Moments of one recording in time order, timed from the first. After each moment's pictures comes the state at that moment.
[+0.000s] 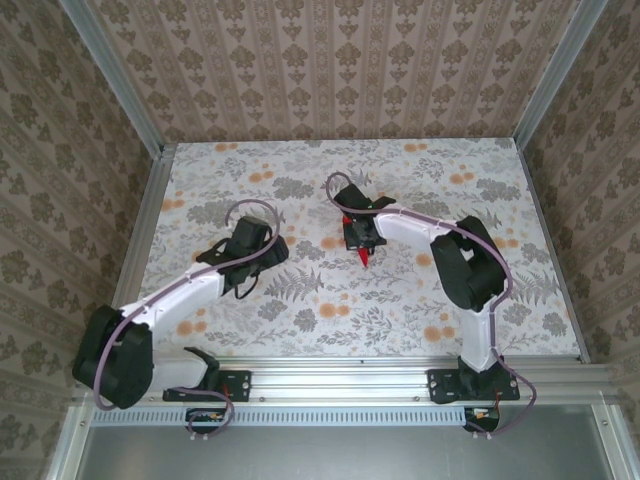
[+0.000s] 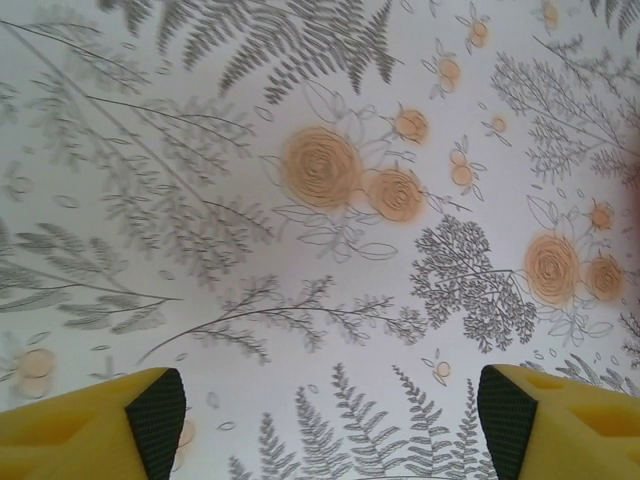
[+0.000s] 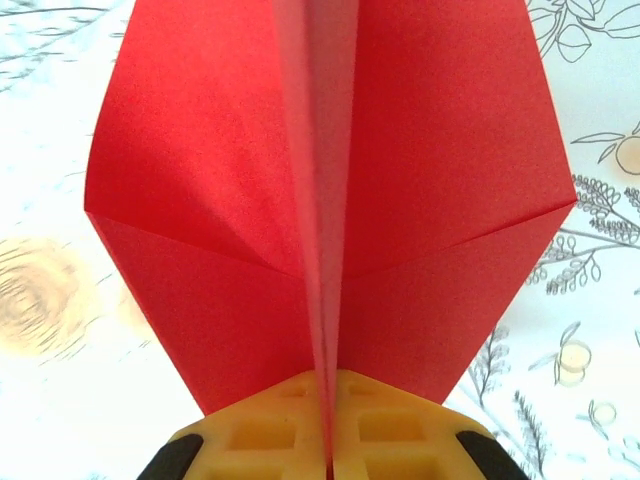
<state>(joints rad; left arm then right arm) -0.55 1.24 0.71 -0.37 -0.17 -0.78 0.57 2.01 1.41 -0.65 0.20 0.49</state>
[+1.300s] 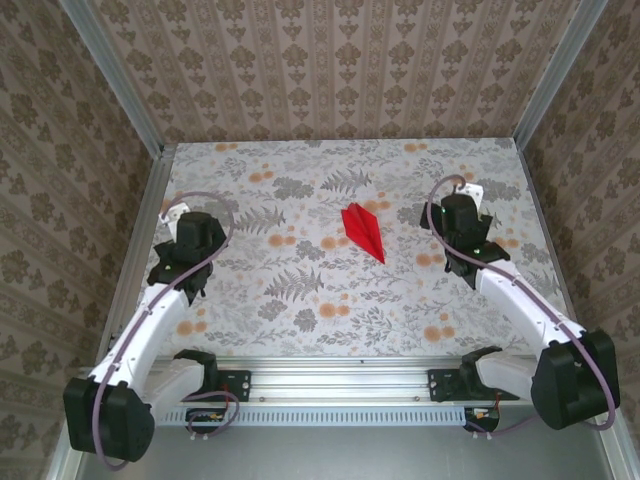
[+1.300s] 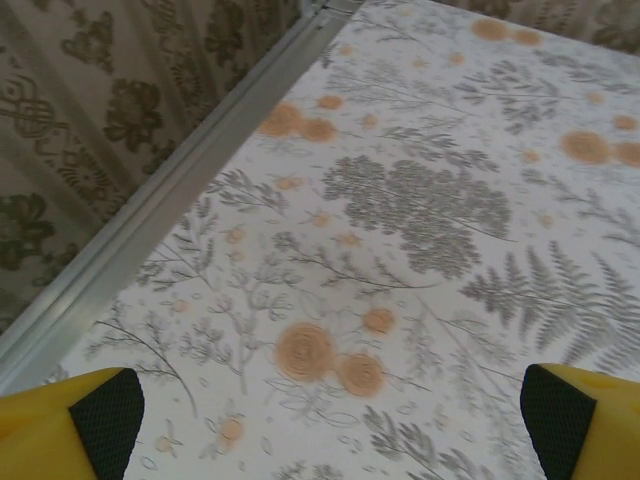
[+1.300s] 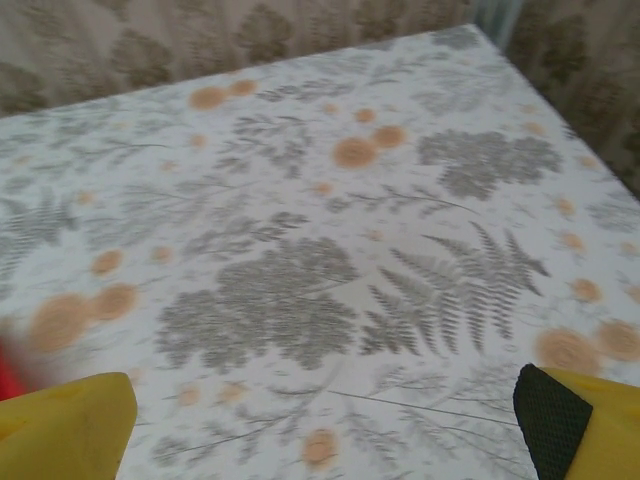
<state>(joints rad) -0.23 0.97 0.69 -0.41 -0.53 -0.41 0.22 1.15 0.72 -0.17 0.50 0.32</state>
